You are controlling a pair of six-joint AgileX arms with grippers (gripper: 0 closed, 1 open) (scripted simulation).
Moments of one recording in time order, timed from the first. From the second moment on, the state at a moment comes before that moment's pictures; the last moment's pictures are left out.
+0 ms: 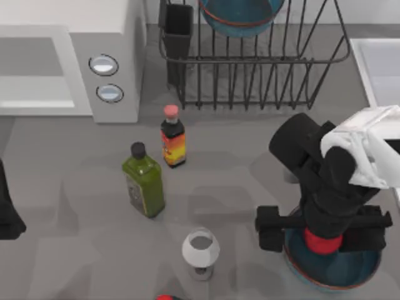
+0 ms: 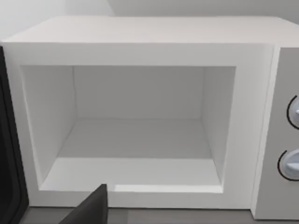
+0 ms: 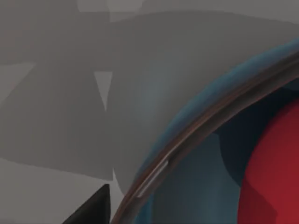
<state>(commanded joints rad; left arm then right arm) 0.00 0.00 0.00 0.00 0.00 0.00 0.64 1.83 0.96 -0.70 0.00 0.66</state>
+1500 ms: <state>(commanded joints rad) 0.00 0.00 0.00 0.00 0.00 0.00 0.65 1.75 1.09 -0.89 0.02 0.65</state>
